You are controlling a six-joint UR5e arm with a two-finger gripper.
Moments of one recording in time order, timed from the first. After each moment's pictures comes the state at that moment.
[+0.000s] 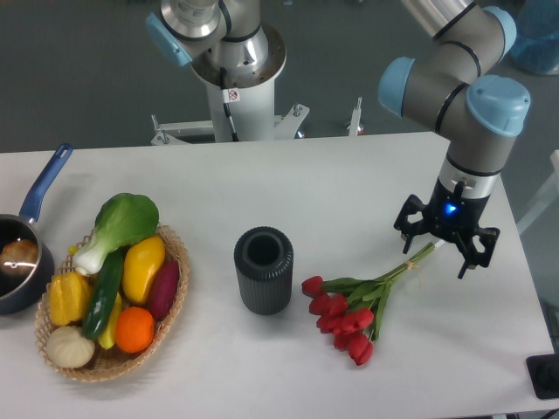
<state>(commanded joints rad) 2.81 -2.01 -1.52 -0.97 1.24 1.34</state>
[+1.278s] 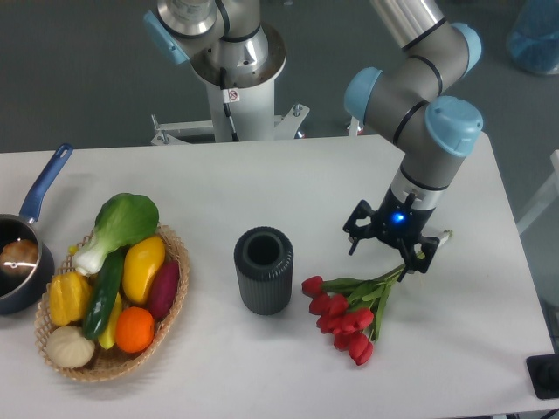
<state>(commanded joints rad) 2.75 -1.99 -1.69 -0.96 1.18 1.27</state>
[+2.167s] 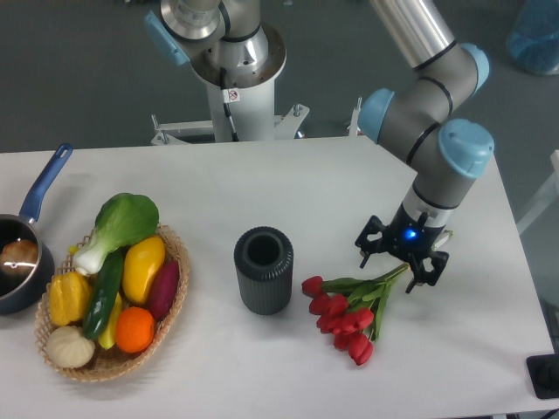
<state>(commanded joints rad) 2.76 -2.10 -1.66 -0.94 1.19 1.27</state>
